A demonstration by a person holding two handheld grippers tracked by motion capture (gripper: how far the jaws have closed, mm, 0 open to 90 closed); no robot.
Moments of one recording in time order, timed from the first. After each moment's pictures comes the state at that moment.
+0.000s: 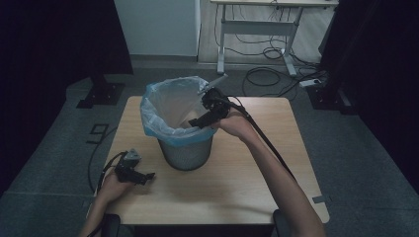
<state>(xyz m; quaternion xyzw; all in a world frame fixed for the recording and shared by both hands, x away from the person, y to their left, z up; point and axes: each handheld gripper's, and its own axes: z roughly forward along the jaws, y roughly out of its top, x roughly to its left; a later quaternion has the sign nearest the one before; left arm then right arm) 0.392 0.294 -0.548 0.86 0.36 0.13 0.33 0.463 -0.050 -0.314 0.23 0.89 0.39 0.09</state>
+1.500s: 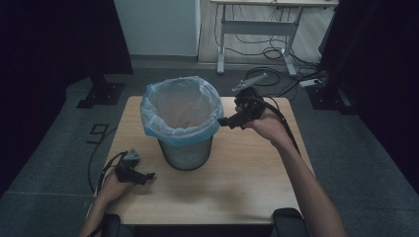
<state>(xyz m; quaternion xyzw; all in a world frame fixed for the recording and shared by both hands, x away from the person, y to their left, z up) 0.392 0.294 -0.548 0.86 0.36 0.13 0.33 0.440 -0.137 -0.297 0.28 0.86 0.40 0.12</state>
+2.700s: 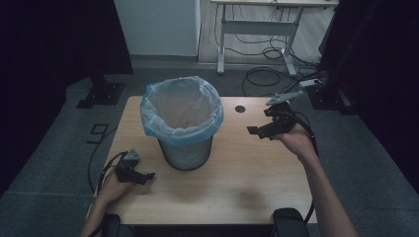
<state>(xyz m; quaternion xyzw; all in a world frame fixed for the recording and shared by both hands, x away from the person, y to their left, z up) 0.392 0.294 -0.548 0.86 0.36 0.13 0.33 0.422 -0.222 -0.334 0.33 0.84 0.40 0.16</state>
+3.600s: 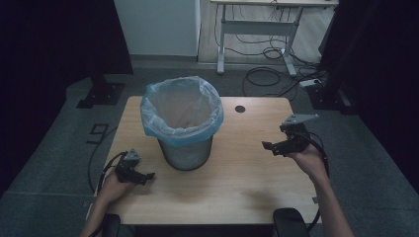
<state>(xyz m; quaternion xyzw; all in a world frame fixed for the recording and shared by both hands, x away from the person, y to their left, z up) 0.391 0.293 -0.548 0.86 0.36 0.13 0.33 0.396 -0.268 -0.387 0.36 0.82 0.40 0.19</state>
